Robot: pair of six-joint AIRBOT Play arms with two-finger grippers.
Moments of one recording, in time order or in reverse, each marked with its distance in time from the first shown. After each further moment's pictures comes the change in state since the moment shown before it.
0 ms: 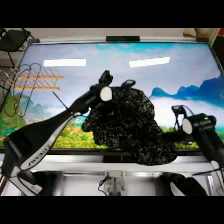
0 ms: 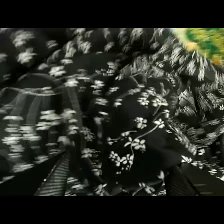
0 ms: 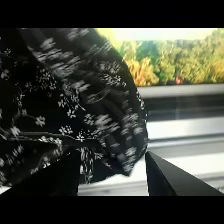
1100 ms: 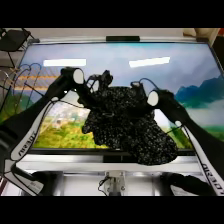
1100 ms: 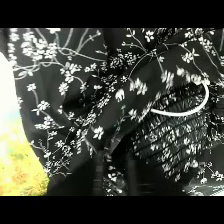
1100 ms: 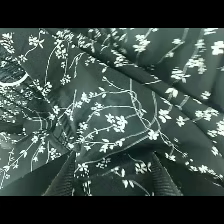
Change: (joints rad) left arm 0.260 0.039 -0.035 0.210 -0.354 -0.091; right arm 0.224 -0.516 0.372 0.473 -0.401 -0.246
